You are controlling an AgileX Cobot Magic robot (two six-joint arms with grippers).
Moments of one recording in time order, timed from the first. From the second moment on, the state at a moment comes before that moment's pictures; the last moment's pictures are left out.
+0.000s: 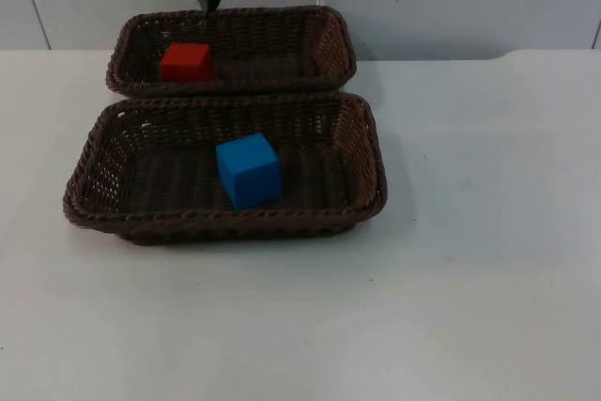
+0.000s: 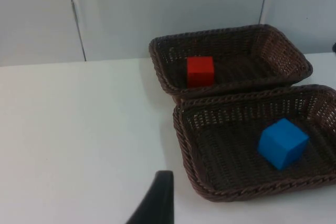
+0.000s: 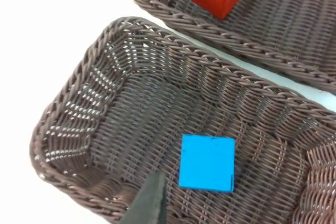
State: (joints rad) right arm 0.83 2.08 -1.99 -0.22 0.90 0.31; left arm -0.15 0.33 -0.52 -0.02 0.64 -0.03
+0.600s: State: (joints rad) right arm 0.93 1.94 -1.85 -0.27 0.91 0.30; left arm -0.15 0.33 -0.52 -0.02 0.64 -0.03
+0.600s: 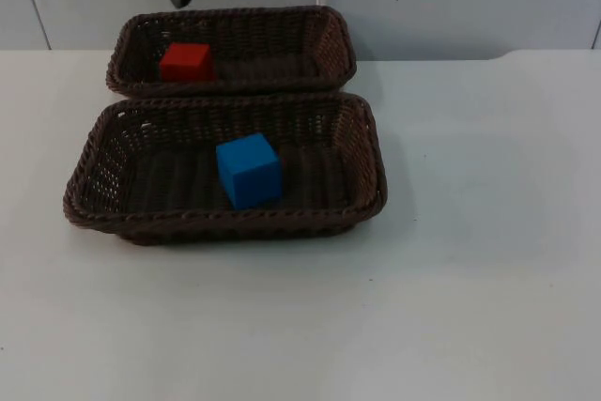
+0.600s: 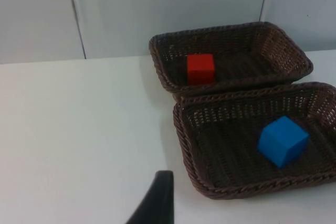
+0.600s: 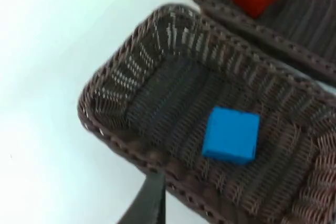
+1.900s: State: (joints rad) right arm 0.93 1.08 -0.95 -0.28 0.59 0.37; left arm -0.15 0.01 -0.52 -0.01 0.88 -0.03
